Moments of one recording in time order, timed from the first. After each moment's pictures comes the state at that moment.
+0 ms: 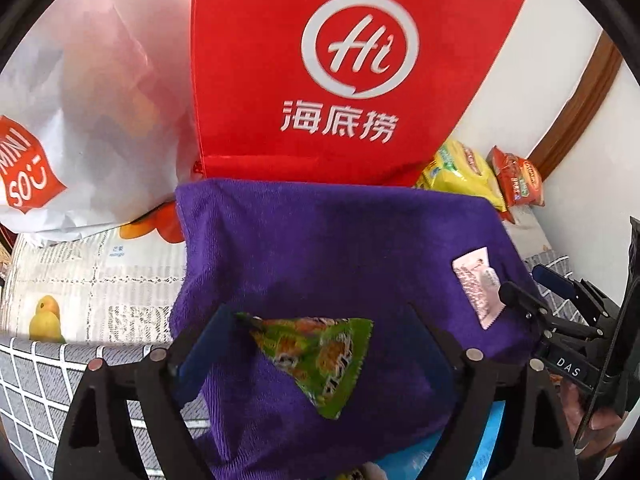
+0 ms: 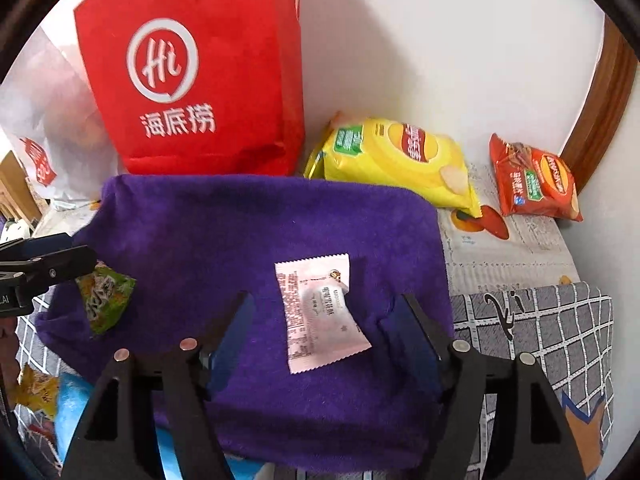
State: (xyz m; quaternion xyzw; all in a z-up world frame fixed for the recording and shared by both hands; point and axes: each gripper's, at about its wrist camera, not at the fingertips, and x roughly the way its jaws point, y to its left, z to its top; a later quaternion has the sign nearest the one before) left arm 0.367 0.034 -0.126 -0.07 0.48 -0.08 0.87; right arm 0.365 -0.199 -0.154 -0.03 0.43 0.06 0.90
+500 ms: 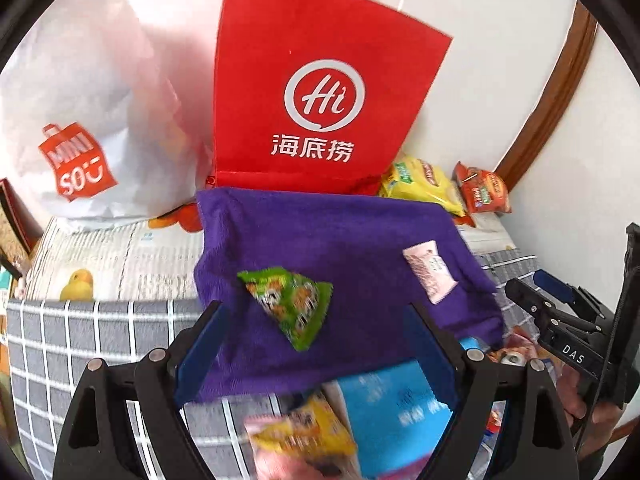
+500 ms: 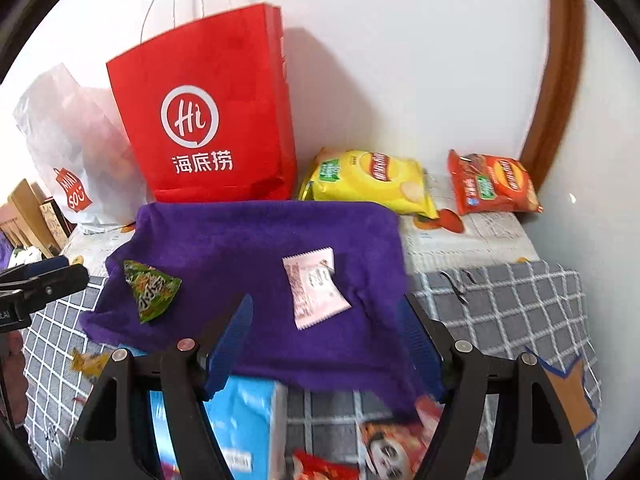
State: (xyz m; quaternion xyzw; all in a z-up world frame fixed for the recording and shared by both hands) left arm 0.288 0.034 -0.073 -0.08 0.44 -0.09 0.89; right arm 0.289 -0.225 -0.102 0.01 0.39 0.04 0.92
